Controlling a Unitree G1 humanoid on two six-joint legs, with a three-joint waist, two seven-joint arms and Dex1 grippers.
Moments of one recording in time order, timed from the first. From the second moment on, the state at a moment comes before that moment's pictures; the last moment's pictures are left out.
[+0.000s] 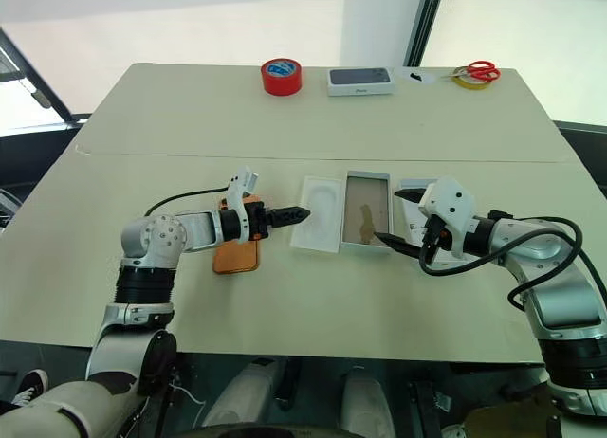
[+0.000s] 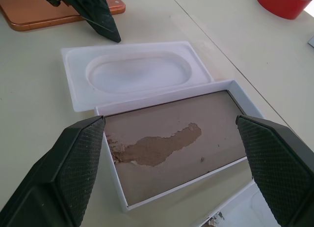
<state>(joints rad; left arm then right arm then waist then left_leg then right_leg) -0.68 0.16 0.13 0.19 -0.63 1.20 -0.46 -0.20 -0.84 -0.12 -0.21 0.34 0.30 0.96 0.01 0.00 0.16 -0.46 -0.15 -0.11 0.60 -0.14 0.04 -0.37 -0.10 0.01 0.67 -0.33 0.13</state>
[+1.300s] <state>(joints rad) -0.70 0.02 0.49 0.10 -0.78 1.37 -0.19 -0.47 -0.80 0.24 0.10 0.12 0.29 1.19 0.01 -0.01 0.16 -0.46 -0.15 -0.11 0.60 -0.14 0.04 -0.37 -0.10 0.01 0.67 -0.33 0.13</state>
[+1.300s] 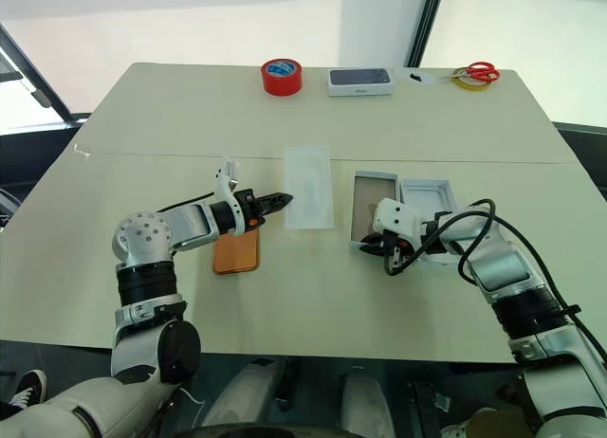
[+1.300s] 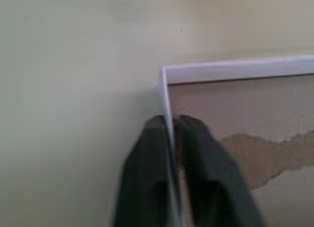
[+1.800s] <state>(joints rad) -0.72 0.04 0.55 0.12 -0.88 1.44 -0.17 -0.39 -0.68 0.30 -0.18 0.16 0.41 1.13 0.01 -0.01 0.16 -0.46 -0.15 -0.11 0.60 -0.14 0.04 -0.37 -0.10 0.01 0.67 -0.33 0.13</state>
